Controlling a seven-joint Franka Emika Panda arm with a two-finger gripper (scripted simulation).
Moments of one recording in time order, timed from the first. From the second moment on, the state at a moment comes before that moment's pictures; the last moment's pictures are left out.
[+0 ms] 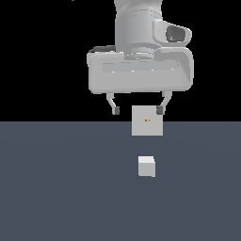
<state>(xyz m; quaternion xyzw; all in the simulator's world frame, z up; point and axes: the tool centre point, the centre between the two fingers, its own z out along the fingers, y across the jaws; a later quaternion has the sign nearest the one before) -0.041 -0.038 0.122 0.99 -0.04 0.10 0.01</state>
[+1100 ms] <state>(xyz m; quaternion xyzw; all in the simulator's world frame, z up) -0.064 -0.050 0.065 0.98 -0.08 0.19 0.02</state>
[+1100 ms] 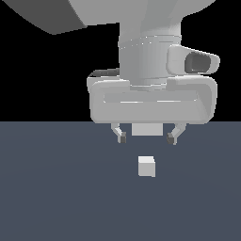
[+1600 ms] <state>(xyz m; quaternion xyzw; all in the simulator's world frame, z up) -0.064 -0.051 0.061 0.98 -0.08 0.20 0.02</state>
